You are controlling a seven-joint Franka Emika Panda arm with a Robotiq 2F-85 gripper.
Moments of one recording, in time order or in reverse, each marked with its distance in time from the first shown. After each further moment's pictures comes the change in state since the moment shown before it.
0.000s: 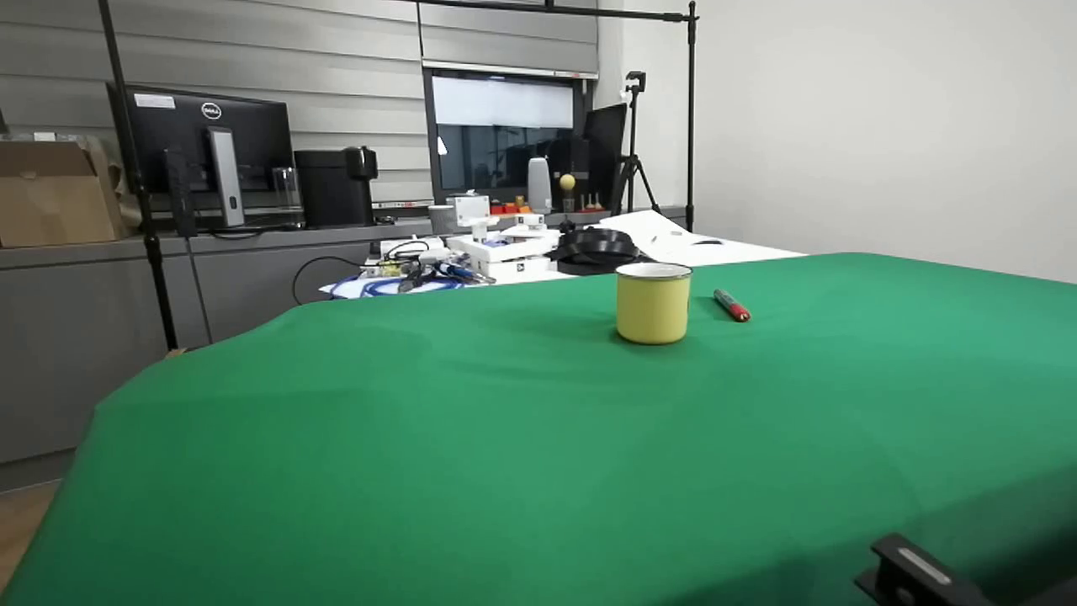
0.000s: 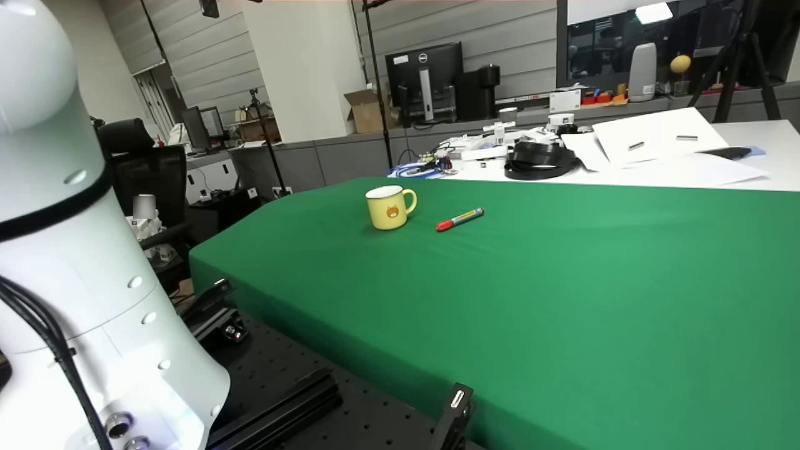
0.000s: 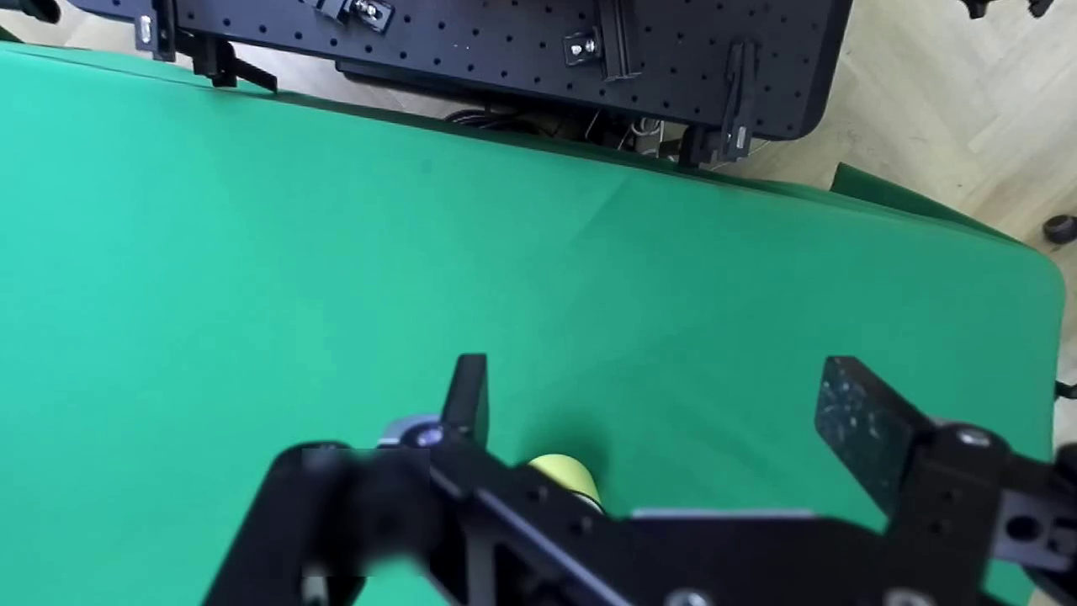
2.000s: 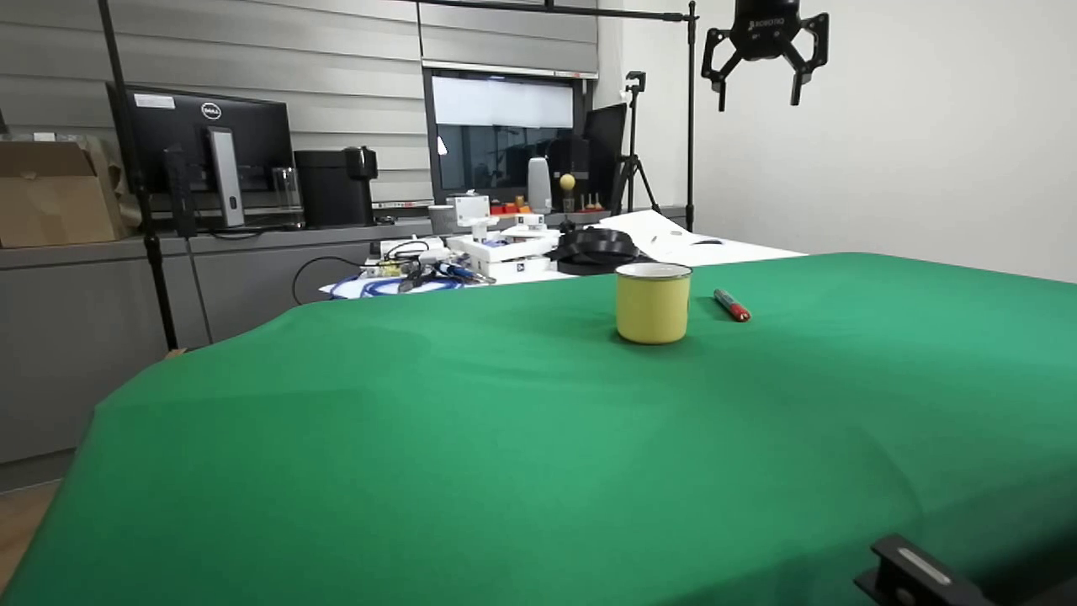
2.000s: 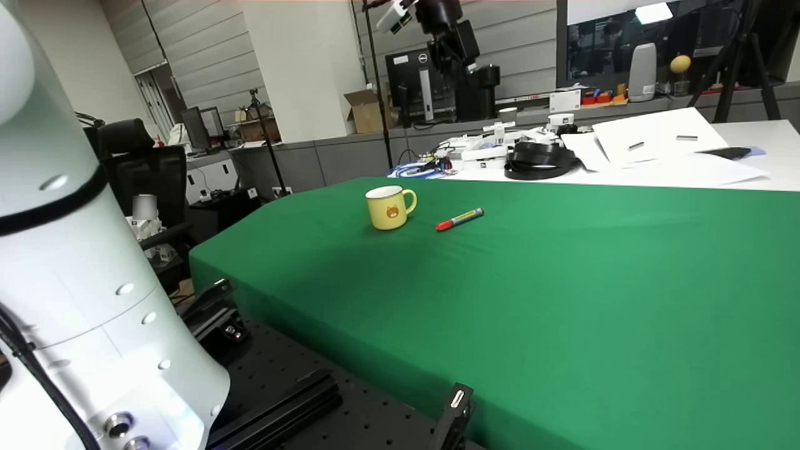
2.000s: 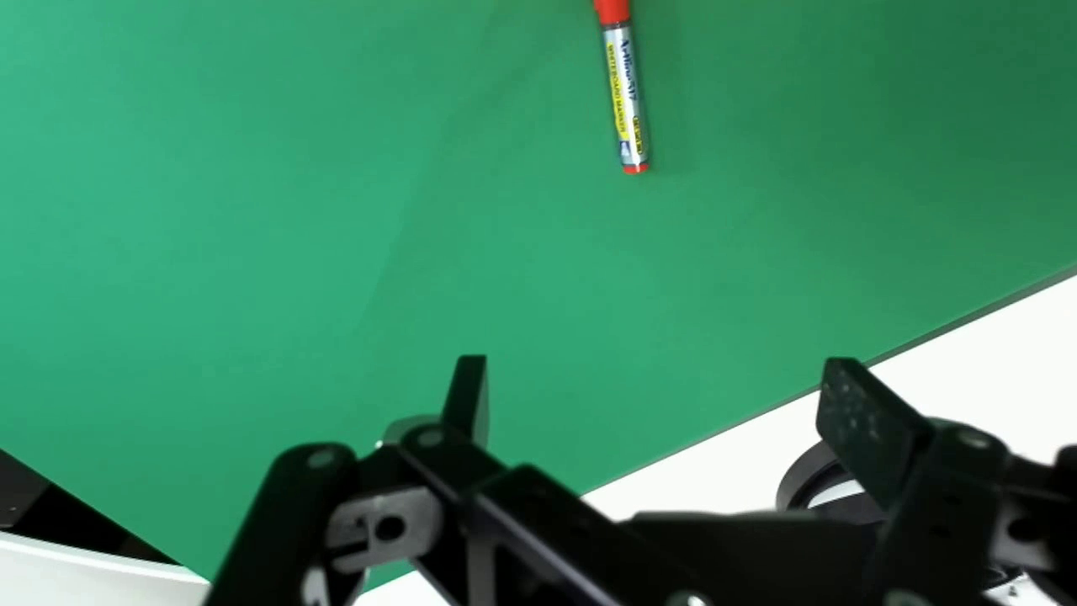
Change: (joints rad) arm -0.187 0.892 -0.065 0.367 -0.288 0.793 0.684
